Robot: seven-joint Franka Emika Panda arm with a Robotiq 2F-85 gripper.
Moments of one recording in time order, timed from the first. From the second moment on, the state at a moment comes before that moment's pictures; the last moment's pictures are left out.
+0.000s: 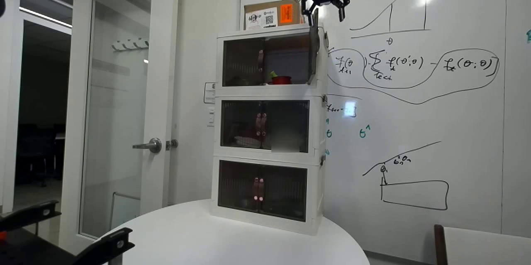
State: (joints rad) arm -0.30 0.70 -0.21 -0.56 0.13 1.58 -0.76
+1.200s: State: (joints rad) arm -0.41 0.54 0.13 -0.44 0.33 1.43 -0.78
